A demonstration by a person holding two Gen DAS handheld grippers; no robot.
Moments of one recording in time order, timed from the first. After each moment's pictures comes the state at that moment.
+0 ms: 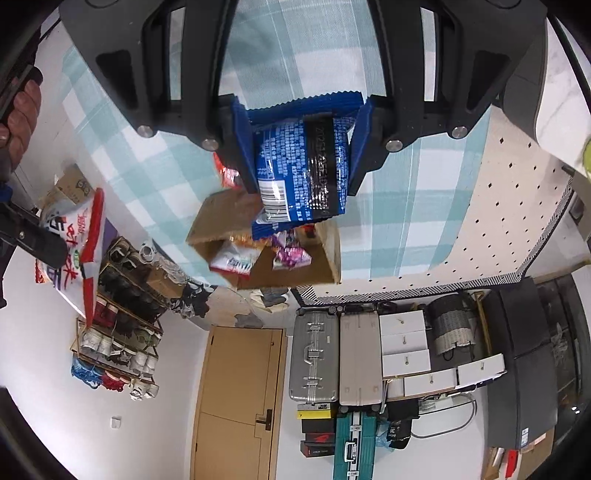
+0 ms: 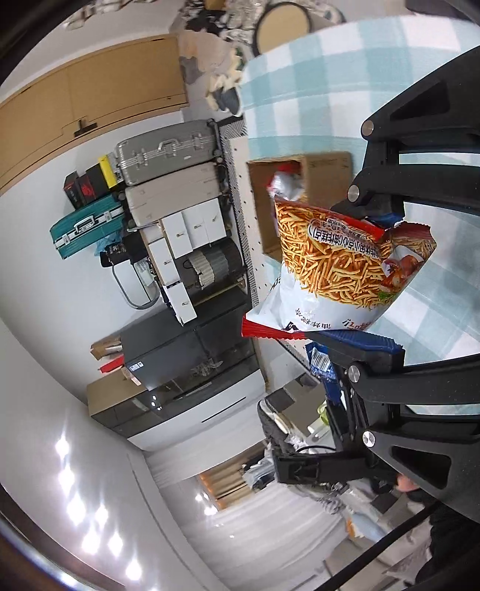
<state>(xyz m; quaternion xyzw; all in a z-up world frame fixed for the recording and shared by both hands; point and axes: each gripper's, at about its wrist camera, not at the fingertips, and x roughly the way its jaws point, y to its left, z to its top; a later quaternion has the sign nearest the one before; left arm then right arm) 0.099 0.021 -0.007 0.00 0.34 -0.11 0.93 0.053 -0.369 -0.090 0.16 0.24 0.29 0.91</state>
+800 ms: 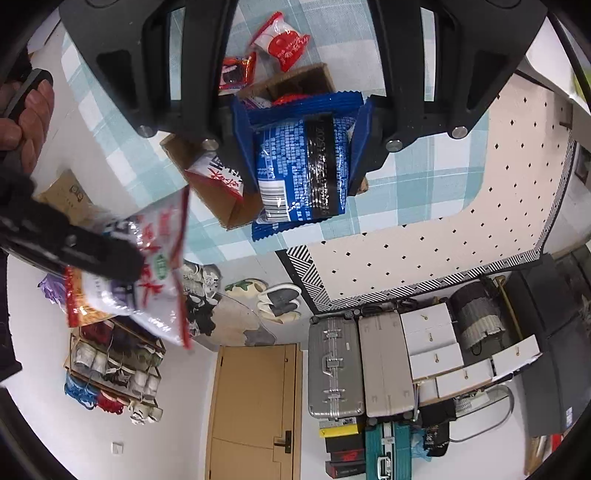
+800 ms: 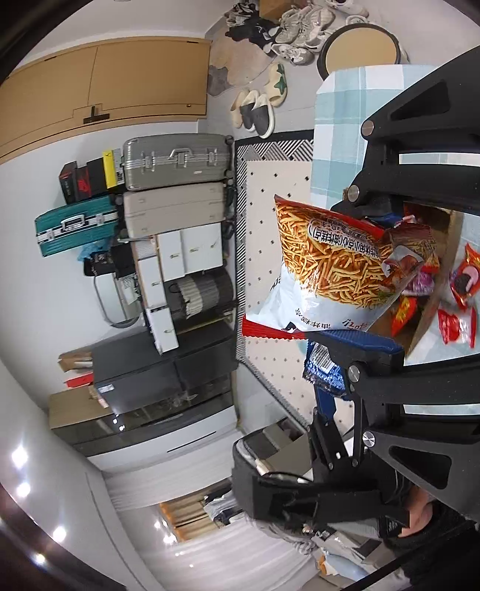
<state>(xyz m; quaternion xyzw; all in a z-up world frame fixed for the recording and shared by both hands) 0.322 -0.056 0.043 0.05 0.39 -0.14 0.91 0.267 -0.340 -0.031 0.07 0.29 0.25 0.92</state>
